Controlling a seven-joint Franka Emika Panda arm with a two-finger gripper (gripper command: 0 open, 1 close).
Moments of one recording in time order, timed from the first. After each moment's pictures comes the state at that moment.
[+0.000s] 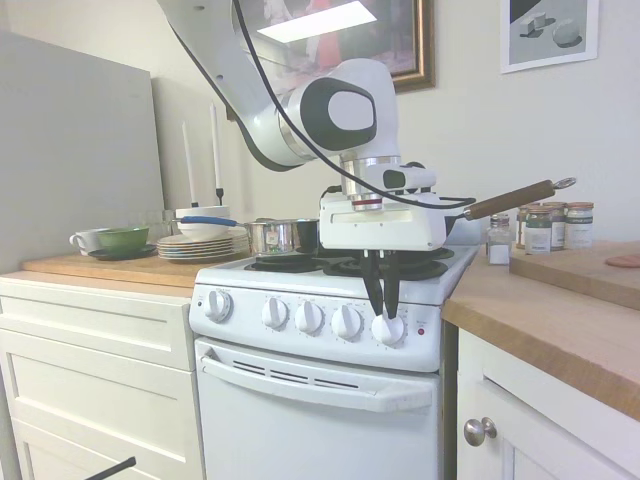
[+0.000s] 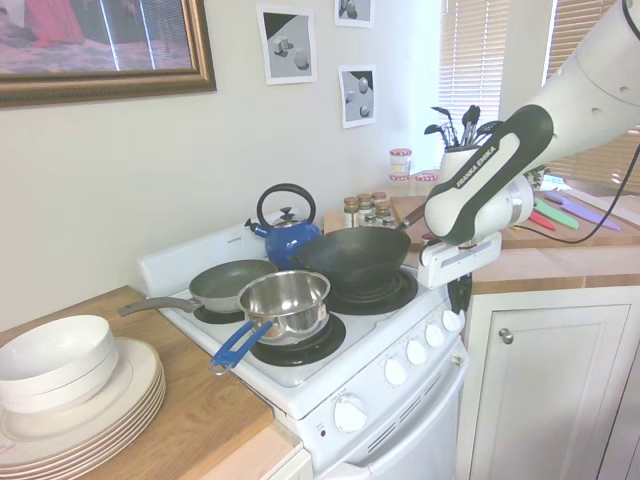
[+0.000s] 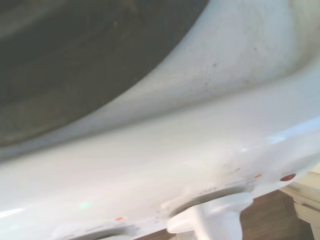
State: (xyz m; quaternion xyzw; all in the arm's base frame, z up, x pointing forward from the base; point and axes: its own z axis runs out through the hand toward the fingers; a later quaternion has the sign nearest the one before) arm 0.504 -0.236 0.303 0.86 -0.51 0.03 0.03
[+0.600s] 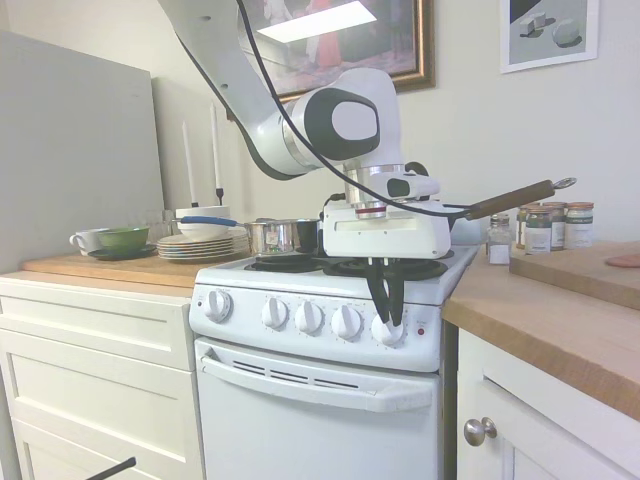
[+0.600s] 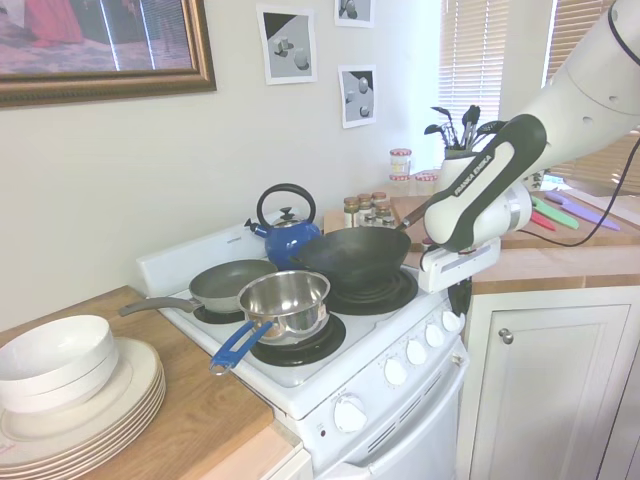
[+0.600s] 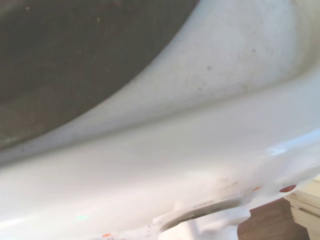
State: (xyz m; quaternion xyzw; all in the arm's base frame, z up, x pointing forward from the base) arm 0.507 -0.237 0.294 0.86 -0.50 0.03 0.04
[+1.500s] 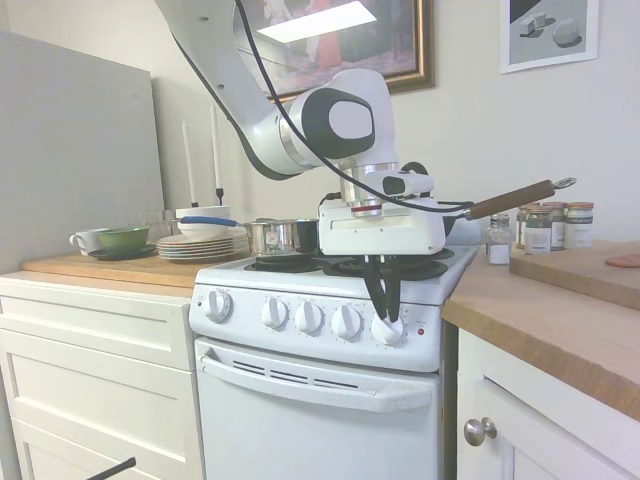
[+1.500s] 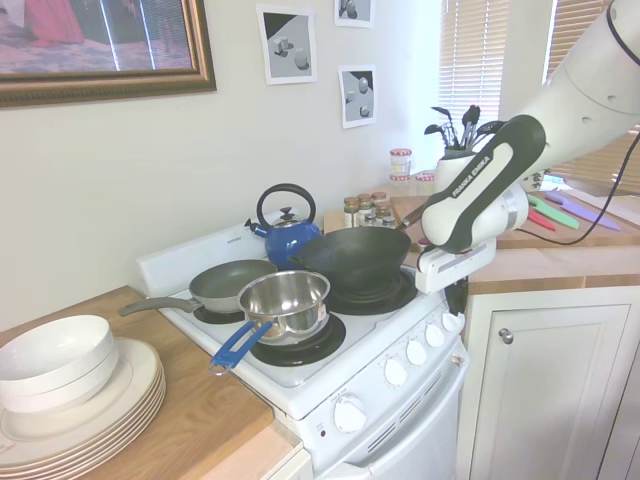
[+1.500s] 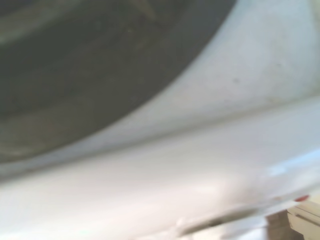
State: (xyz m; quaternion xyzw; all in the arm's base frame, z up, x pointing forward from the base) arm 0.514 -0.225 0.297 0.87 -0.49 0.04 0.04
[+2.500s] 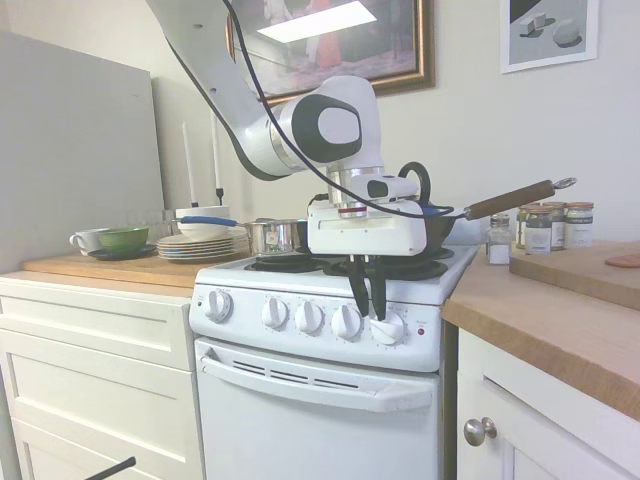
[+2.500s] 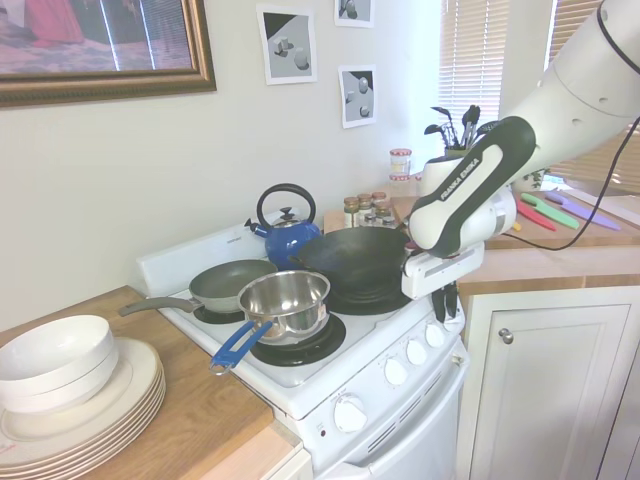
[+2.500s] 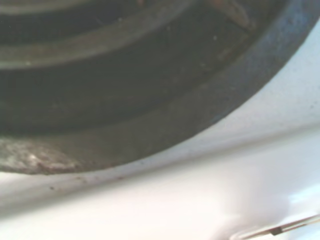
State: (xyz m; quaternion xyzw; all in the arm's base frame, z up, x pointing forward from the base) arm 0.523 -0.201 0.295 0.87 -0.49 0.03 0.03
